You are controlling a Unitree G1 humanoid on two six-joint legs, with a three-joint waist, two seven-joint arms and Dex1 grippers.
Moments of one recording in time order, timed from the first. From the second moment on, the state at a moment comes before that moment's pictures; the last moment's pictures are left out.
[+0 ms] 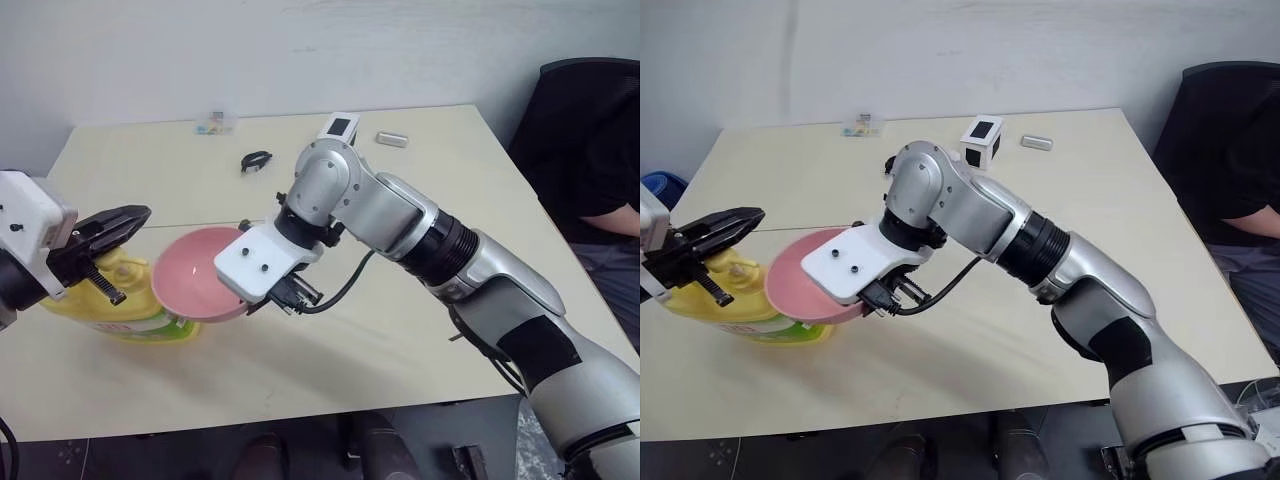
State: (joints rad) left arm 0.04 0.98 0.66 -0.54 -0.62 0.54 -0.63; right arm -1.42 -0.26 0.78 0.25 0.13 0.15 1.55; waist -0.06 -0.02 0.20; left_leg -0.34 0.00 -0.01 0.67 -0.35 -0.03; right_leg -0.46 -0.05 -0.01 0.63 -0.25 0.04
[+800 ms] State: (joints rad) left arm 0.07 1.00 0.61 -0.49 -0.47 0.41 -0.68; right arm -1.44 -0.23 0.78 0.25 0.15 0.15 1.55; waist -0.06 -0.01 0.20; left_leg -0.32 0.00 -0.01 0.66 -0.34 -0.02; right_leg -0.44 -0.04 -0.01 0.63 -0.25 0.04
